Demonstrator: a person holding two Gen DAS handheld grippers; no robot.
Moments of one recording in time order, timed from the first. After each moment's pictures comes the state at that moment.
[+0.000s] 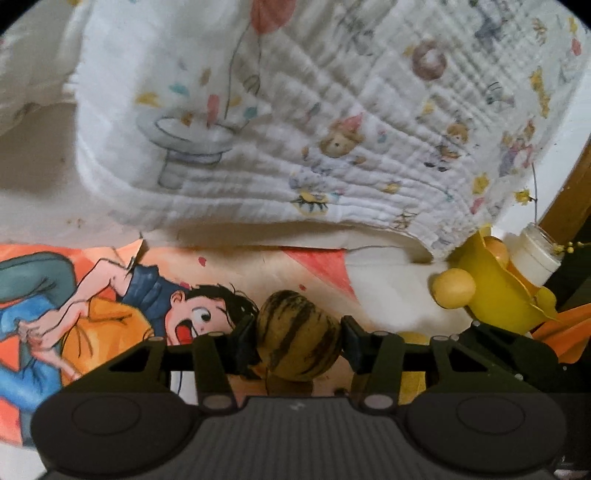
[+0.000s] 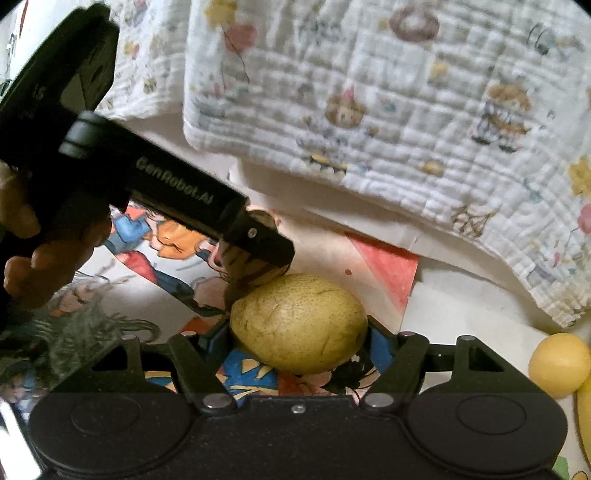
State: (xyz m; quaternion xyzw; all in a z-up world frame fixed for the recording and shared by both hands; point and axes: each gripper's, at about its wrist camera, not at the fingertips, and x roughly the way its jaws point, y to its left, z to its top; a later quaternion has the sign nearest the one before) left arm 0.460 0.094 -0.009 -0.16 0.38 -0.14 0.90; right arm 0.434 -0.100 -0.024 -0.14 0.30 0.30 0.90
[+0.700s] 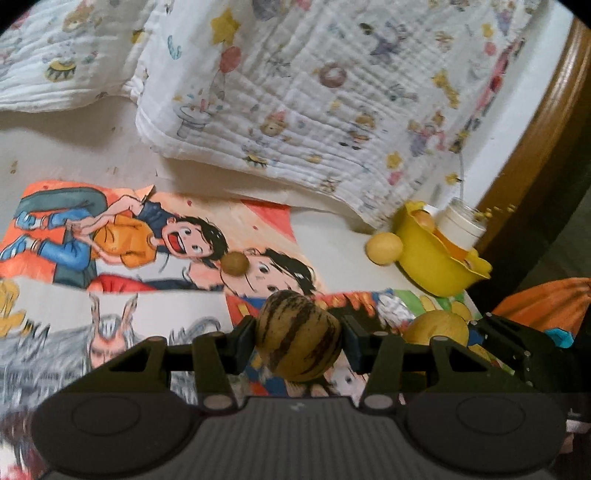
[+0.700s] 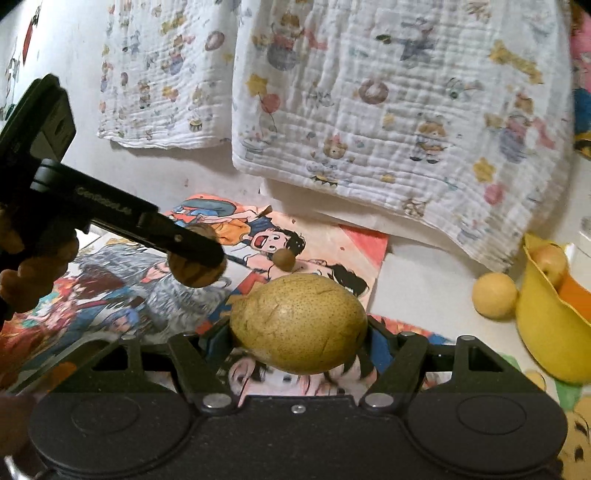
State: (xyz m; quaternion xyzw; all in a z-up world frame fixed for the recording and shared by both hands) left arm 0.314 0.085 0.023 -0.18 0.35 -0.16 0.90; right arm 0.305 -0.169 0.020 -0.10 0.28 0.28 0.91
